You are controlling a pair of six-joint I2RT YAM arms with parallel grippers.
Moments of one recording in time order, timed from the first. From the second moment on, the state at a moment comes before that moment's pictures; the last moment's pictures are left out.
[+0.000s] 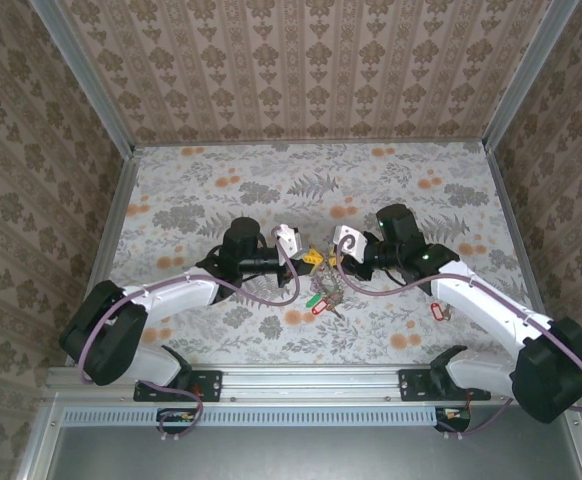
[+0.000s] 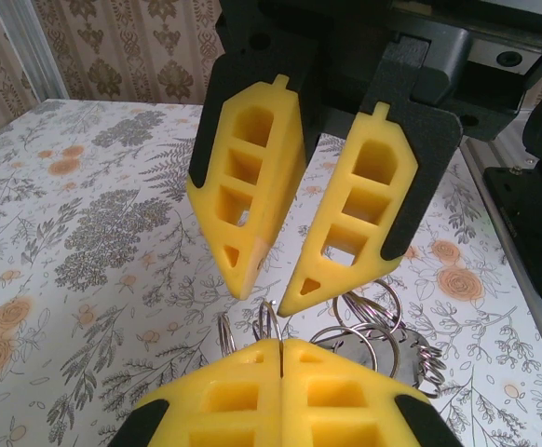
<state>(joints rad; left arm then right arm) -0.74 1.40 0.66 0.43 0.74 0.24 0.48 1.19 0.80 -0.29 -0.52 -0.63</state>
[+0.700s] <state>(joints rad) -0.74 1.40 0.65 0.43 0.74 0.24 0.46 1.21 0.80 -0.31 -0.59 -0.62</state>
